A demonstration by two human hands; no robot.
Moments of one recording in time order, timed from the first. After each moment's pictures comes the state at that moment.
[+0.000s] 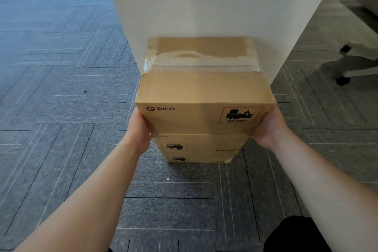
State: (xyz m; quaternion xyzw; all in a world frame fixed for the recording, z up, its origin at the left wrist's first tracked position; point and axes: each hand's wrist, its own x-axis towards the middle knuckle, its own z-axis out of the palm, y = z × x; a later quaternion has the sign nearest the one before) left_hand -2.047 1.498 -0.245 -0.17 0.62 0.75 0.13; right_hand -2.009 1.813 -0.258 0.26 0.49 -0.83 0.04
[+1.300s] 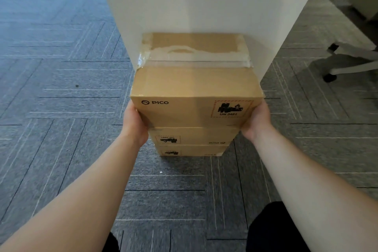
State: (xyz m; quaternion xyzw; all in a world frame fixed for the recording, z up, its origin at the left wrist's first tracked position) left_hand -2.038 1.508 -0.236 -0.20 0.57 0.79 0.11; right_hand -2.003 1.794 -0.250 0.32 0.42 -0.85 -0.04
